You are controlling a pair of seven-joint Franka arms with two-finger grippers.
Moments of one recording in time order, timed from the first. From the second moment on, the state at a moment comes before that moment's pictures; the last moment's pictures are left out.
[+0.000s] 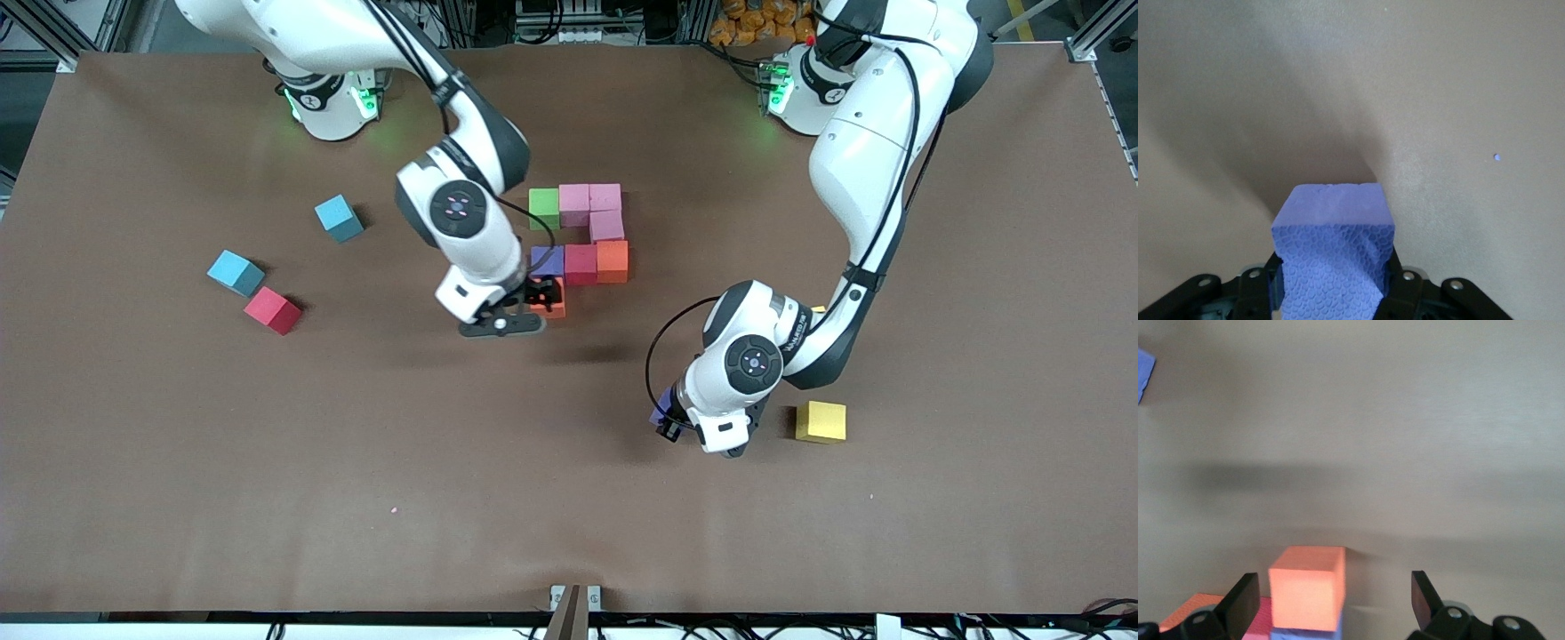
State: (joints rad) left arm -0.25 0.93 -0.30 -1.27 0.13 2.21 -1.60; right arm 0.56 0.45 0.09 -1.78 0.06 2.28 0.56
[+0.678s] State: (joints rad) left arm -0.31 0.91 -0.31 -1.25 0.13 2.22 -2.09; right arm 0.19 0.23 0.06 -2.08 0.05 2.22 -0.10
